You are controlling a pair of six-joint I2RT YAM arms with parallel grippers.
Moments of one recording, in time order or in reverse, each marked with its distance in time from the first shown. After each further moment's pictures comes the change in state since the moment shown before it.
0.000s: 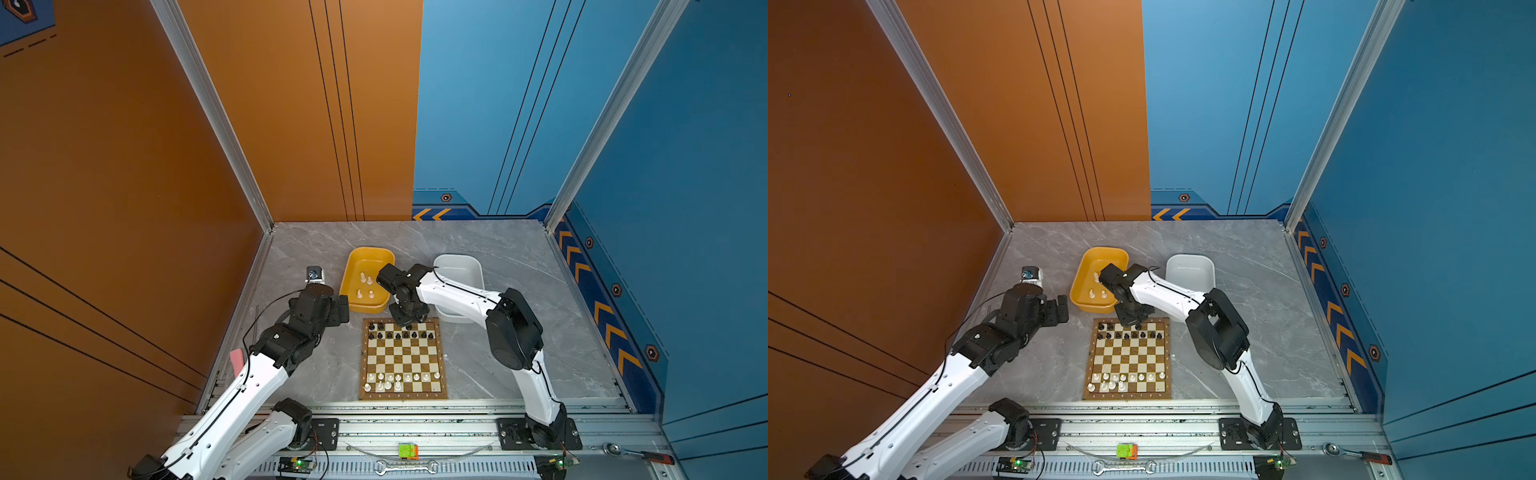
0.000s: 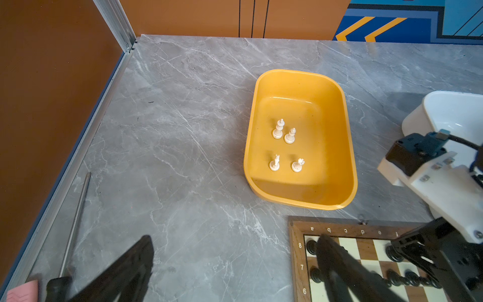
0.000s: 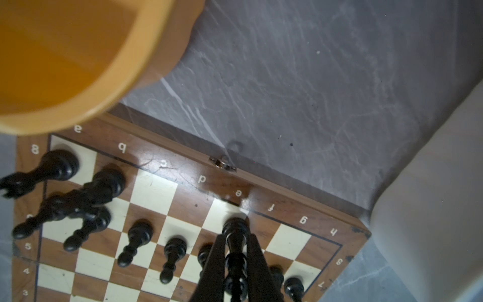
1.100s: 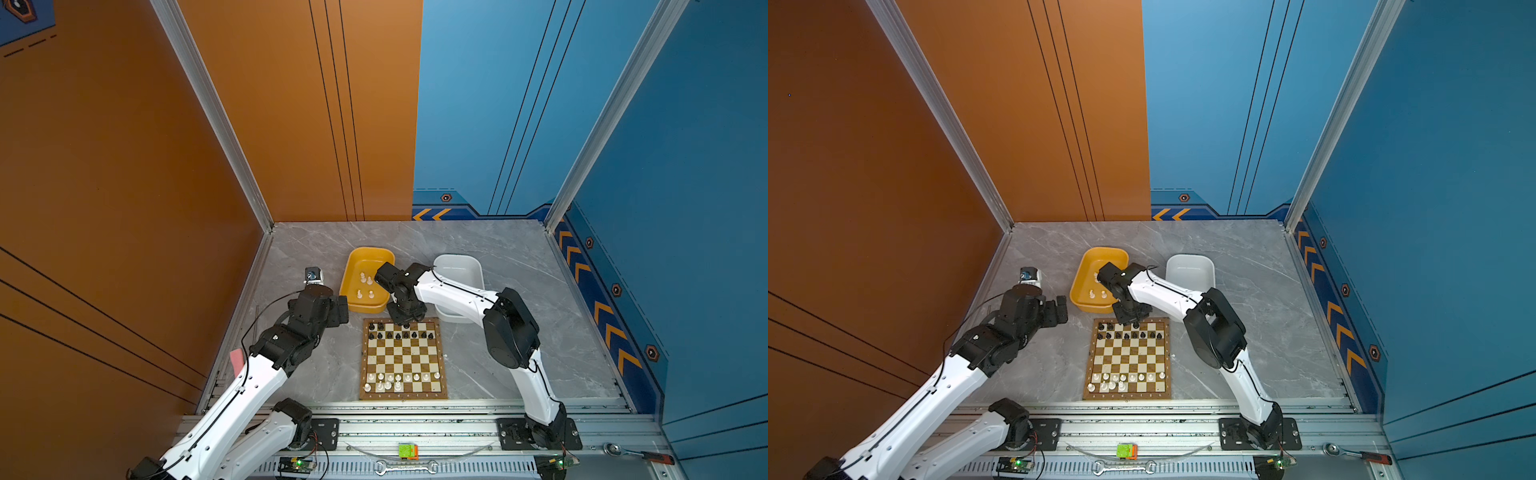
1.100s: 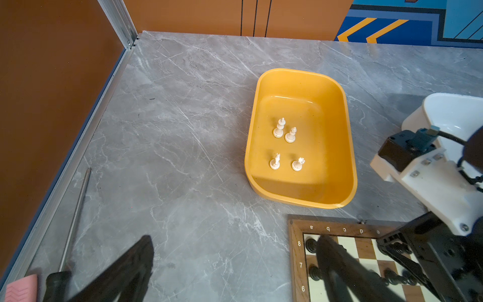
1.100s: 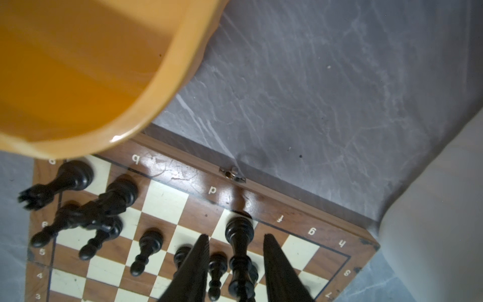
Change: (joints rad) left arm -0.001 -0.006 0.000 -0.014 -0.001 -0.018; right arm -0.002 0.018 0.026 0.000 -0.018 -0.004
